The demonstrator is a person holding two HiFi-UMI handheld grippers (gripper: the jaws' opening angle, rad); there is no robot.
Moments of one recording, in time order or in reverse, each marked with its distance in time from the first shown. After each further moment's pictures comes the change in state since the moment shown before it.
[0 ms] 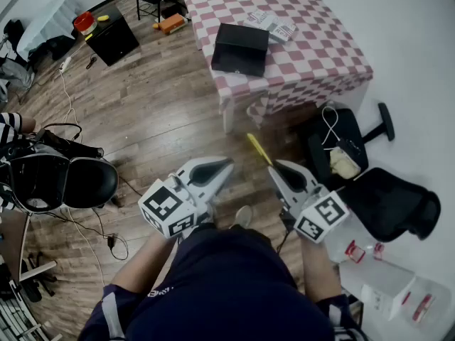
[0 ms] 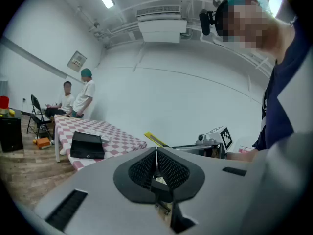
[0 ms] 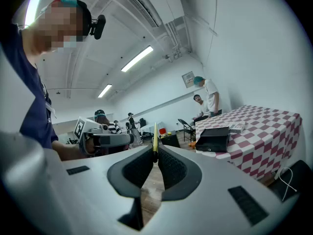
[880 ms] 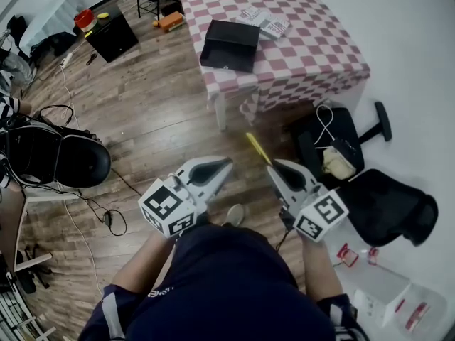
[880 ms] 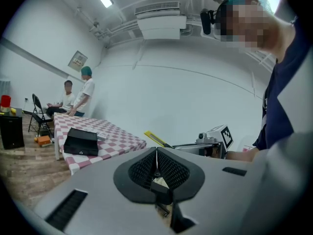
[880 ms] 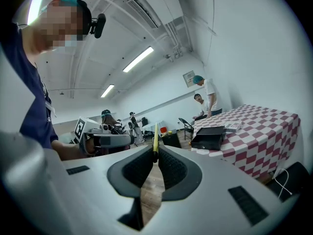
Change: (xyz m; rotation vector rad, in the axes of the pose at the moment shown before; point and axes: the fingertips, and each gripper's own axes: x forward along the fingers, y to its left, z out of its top) left arm 0.047 -0.039 -0.017 -0.006 0.005 0.035; right arm -0.049 -0.034 -0.009 -0.007 0.011 0.037
